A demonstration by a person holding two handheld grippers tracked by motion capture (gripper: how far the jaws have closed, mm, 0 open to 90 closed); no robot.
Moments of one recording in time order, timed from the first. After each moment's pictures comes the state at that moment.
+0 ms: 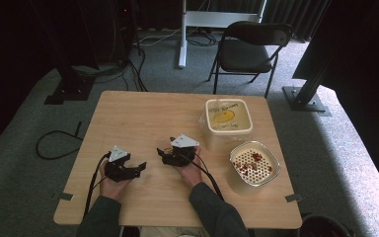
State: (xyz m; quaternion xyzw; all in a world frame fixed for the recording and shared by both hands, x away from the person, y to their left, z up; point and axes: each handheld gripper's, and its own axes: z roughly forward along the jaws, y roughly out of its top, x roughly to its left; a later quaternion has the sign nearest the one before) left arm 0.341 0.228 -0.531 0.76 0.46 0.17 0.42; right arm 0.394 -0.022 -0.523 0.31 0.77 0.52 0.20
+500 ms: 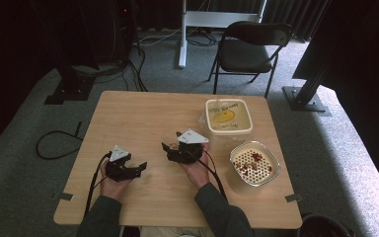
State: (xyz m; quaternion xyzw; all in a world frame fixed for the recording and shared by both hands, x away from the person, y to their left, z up) left arm 0.343 0.226 -0.532 0.76 0.46 0.17 0.42; right arm 0.374 -0.043 -0.471 0.33 0.76 0.52 0.22
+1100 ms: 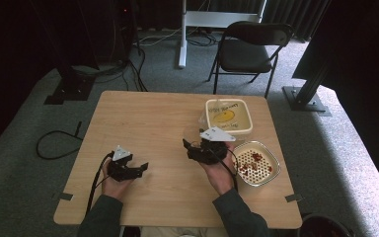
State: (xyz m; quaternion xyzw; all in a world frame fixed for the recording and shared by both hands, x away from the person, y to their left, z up) left arm 0.346 0.222 -0.536 0.77 0.46 0.17 0.41; right arm 0.337 -0.100 -0.408 0.38 0.75 0.49 0.25
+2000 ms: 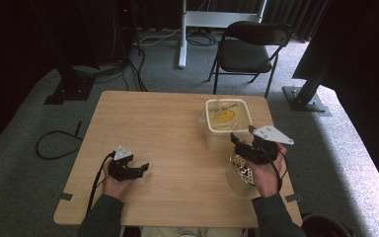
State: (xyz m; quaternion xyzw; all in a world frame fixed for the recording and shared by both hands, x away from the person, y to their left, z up) left arm 0.349 0.221 -0.539 0.77 0.46 0.16 0.40; right arm 0.315 -0.220 -0.374 0.44 0.70 0.46 0.32
